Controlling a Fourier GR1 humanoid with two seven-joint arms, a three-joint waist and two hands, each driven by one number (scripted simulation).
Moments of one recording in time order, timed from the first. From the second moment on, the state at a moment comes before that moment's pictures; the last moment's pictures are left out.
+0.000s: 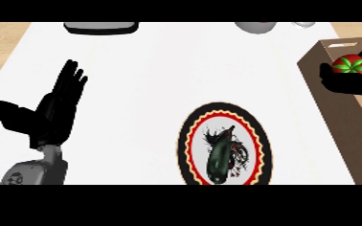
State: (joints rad) left arm -0.12 0.19 0.01 -1.63 0.19 0.17 0.20; right arm -0.43 -0.40 -0.11 -1.85 1.03 0.18 0.69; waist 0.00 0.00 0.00
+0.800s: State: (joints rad) left arm -0.12 0.17 0.01 -1.66 0.17 0.16 0.22; right arm -0.41 -0.57 -0.21 -1.25 1.01 0.22 0.40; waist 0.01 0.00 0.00
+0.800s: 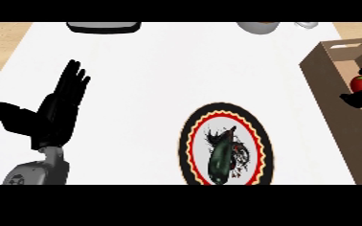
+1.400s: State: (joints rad) left arm -0.10 0.19 0.03 -1.66 0.18 0.14 0.22; right arm -0.49 -0.52 -0.39 -1.17 0.83 -0.16 0.11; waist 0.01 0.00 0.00
